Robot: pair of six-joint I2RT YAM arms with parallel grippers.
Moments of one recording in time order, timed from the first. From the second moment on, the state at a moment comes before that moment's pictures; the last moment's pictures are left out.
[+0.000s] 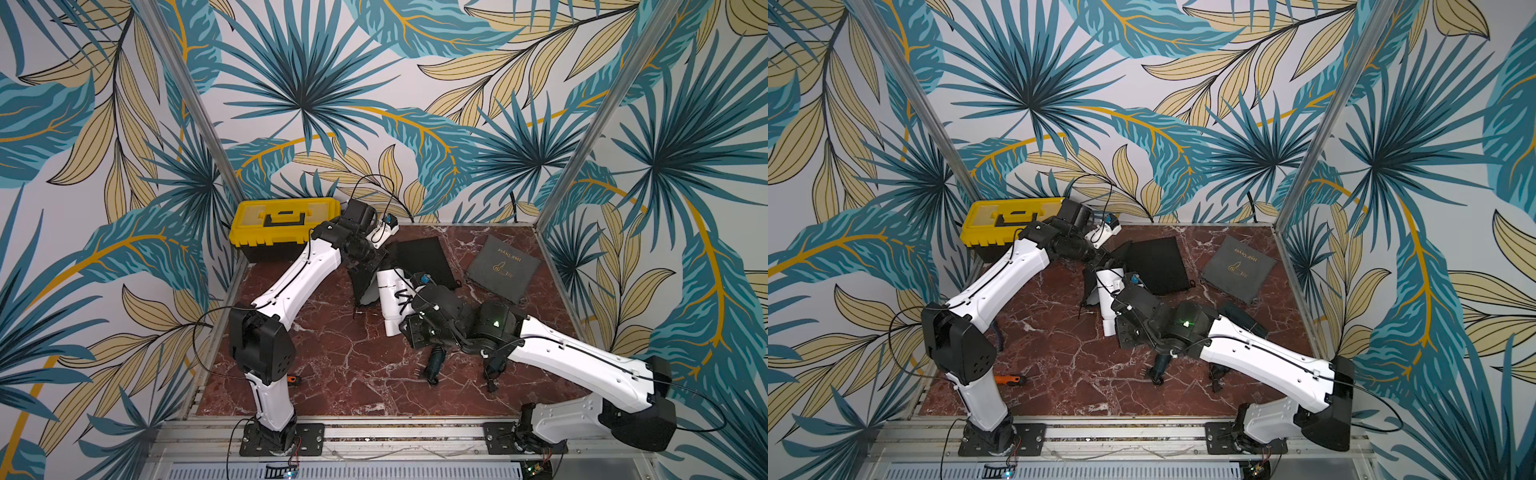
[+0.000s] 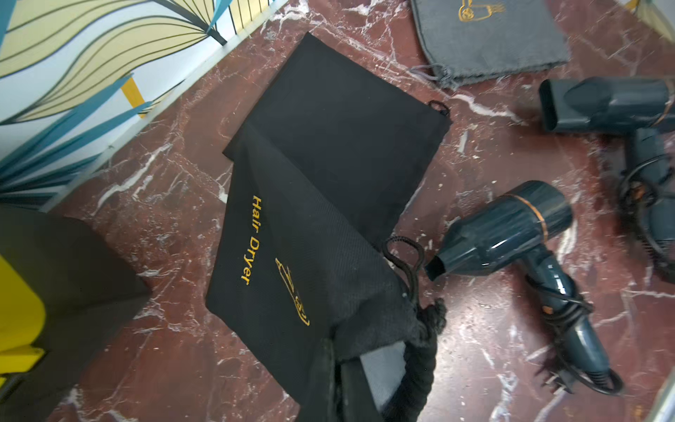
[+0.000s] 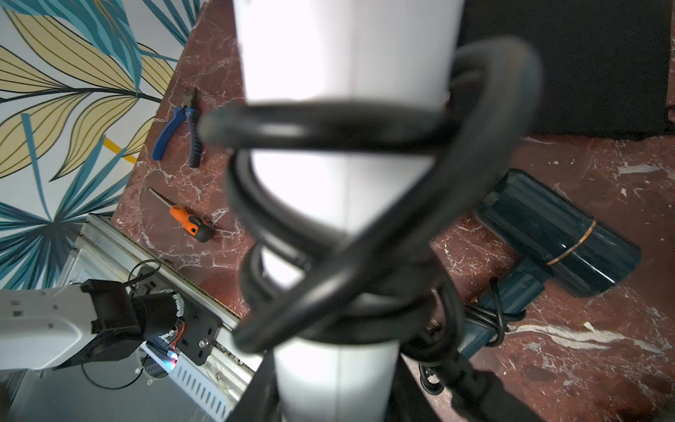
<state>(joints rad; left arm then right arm) -0.46 1.81 1.82 -0.93 0.24 0.23 1.06 1.36 1.37 -0.89 0.21 0.70</state>
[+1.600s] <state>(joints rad) -0.55 1.62 1.72 -0.95 0.45 0.12 0.92 1.54 1.49 -0.99 0.16 0.73</state>
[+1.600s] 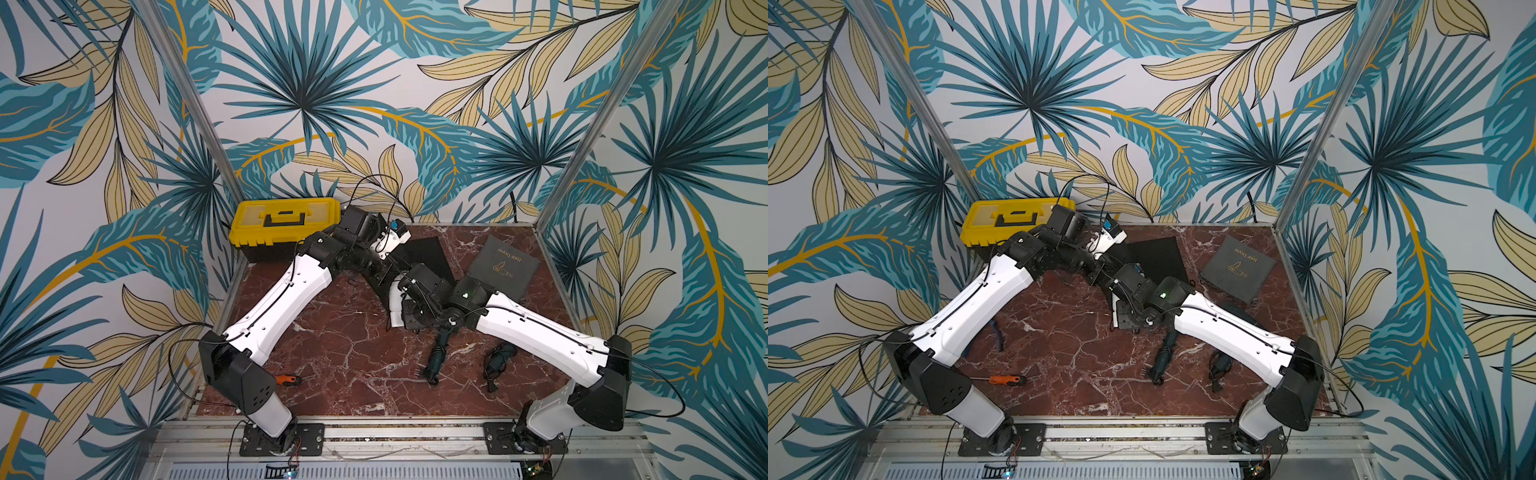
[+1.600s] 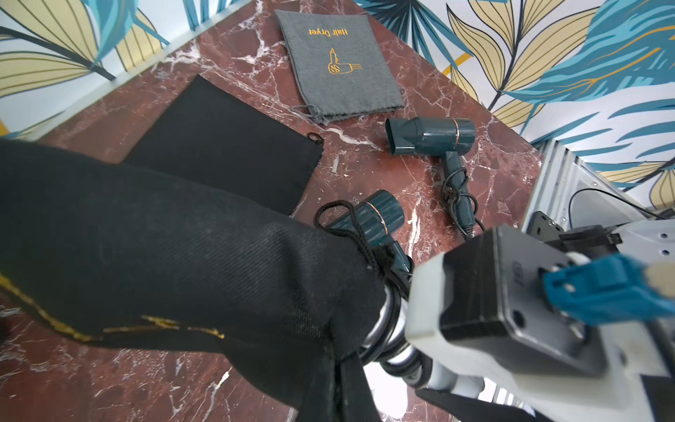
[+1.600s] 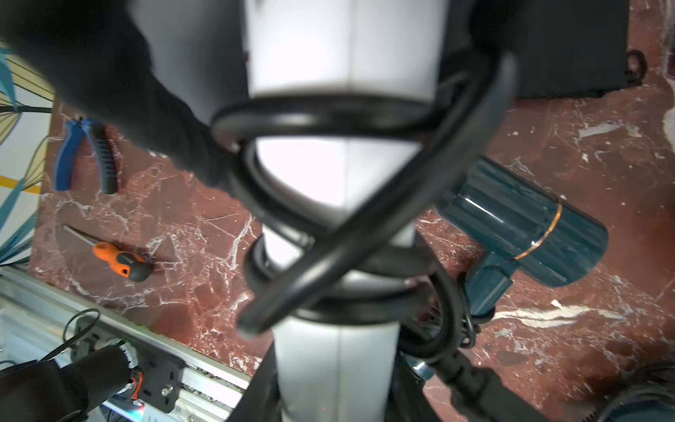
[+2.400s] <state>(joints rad) -0.56 1.57 1.68 -0.96 0.67 0.16 0.85 1.52 1.50 -0.98 0.03 0.68</state>
